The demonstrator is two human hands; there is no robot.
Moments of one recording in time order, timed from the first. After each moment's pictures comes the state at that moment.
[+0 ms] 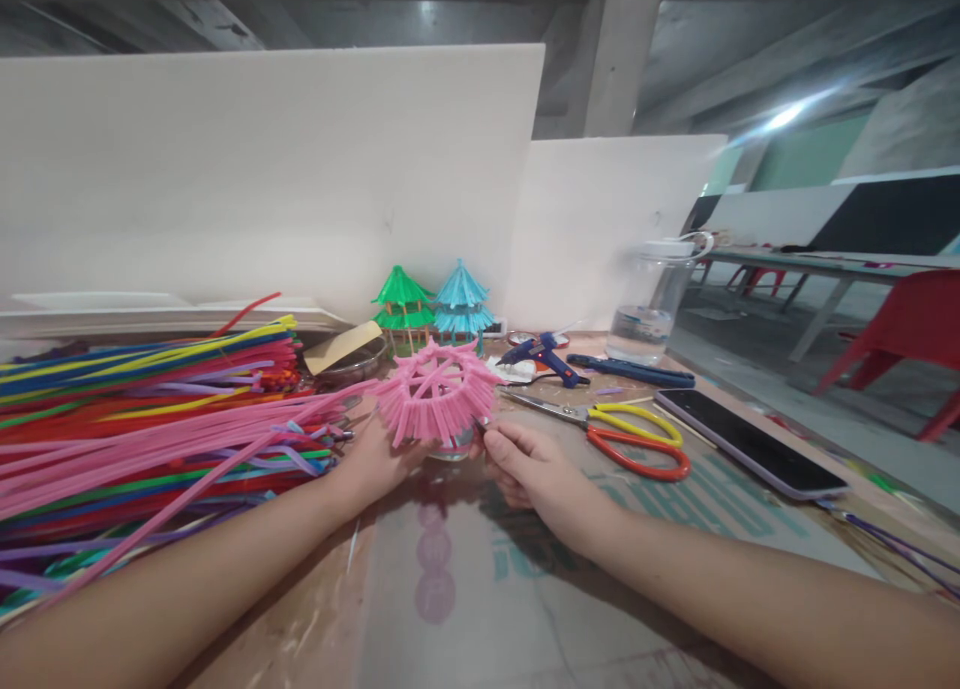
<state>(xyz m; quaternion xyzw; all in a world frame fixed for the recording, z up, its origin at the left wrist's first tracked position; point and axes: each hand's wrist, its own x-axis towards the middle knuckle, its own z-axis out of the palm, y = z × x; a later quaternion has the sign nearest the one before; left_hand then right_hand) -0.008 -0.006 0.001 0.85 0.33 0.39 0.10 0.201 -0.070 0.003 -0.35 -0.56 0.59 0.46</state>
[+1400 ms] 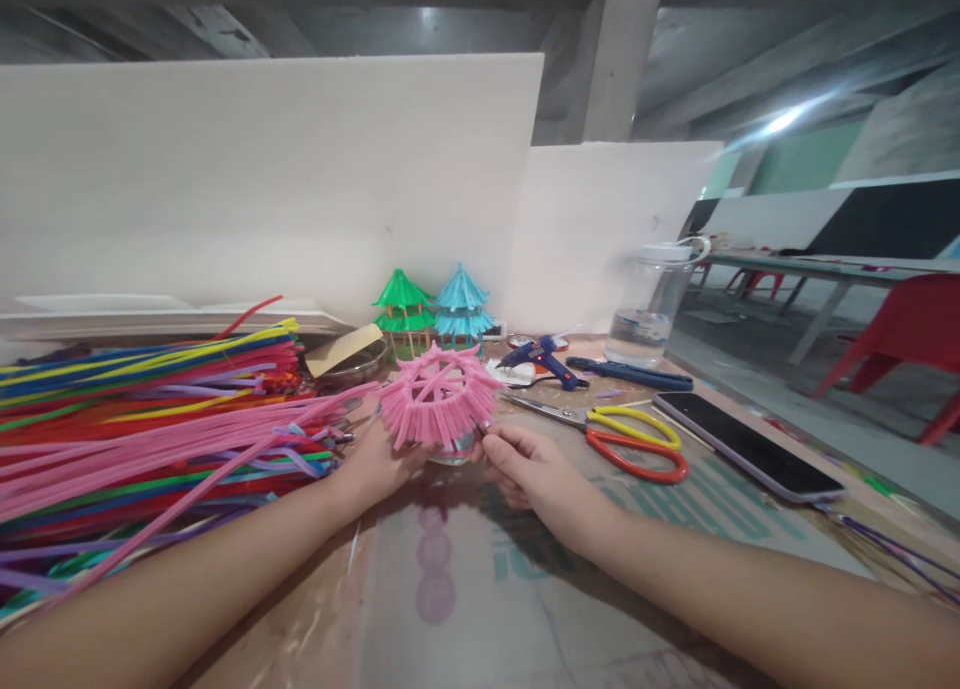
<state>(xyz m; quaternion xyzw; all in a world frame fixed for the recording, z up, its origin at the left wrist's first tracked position) -0.004 -0.009 0.004 0.85 0.32 0.41 0.11 0.200 -0.070 0.006 -0.35 -0.57 0.57 0.47</state>
